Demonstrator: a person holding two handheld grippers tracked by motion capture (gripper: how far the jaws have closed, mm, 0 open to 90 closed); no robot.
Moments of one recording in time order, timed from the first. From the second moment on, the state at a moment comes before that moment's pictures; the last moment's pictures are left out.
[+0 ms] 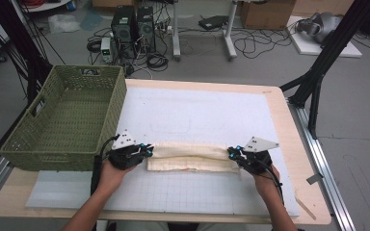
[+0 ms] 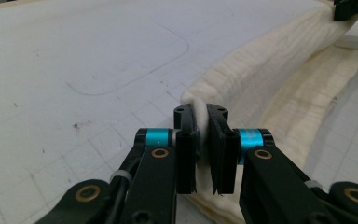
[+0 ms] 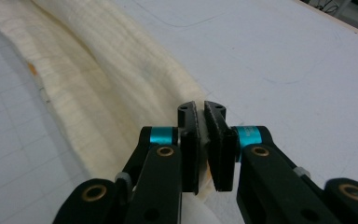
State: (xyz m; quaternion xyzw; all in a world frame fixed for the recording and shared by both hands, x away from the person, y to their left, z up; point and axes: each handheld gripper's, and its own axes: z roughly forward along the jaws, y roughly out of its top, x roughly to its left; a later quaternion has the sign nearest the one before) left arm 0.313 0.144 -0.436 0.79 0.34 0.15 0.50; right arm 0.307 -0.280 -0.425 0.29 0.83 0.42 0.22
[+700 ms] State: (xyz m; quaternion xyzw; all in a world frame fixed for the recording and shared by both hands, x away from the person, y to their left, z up) left arm 0.330 0.141 -0.401 0.74 0.36 0.14 0.55; right arm 0.287 -0.283 -0.432 0.27 0.84 0.41 0.21
